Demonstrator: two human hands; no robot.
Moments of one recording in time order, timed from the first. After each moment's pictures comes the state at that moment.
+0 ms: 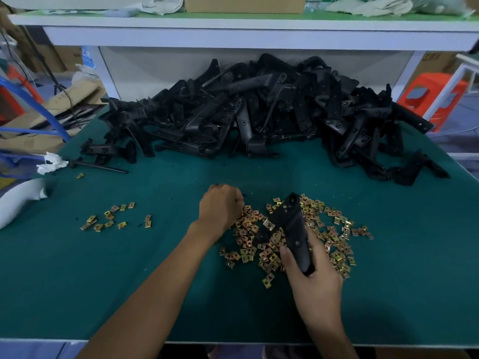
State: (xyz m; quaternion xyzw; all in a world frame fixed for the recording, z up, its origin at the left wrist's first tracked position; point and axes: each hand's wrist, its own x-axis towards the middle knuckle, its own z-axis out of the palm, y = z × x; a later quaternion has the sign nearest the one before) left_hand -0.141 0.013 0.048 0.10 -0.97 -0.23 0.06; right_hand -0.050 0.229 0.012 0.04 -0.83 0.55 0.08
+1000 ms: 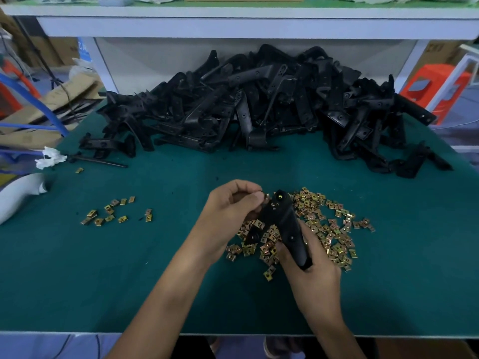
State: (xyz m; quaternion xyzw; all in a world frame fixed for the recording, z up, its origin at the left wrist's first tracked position) left_hand -0.070 0.041 0.092 0.06 -0.64 -0.77 0.04; right_hand -0.049 0.230 0.007 0.09 -0.84 0.52 0.07
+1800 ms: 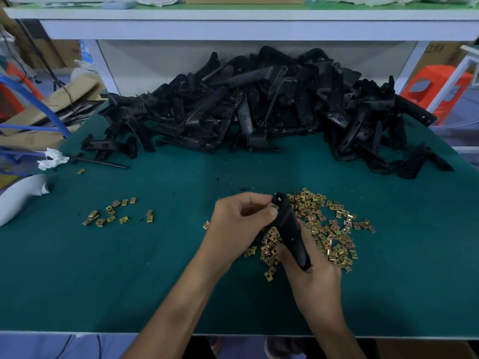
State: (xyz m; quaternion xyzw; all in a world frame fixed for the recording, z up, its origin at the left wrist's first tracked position) left_hand -0.058 0.060 0.093 0.08 -0.70 -0.71 0.05; right_hand -0.051 0.229 0.008 0.11 -0.86 0.49 0.11
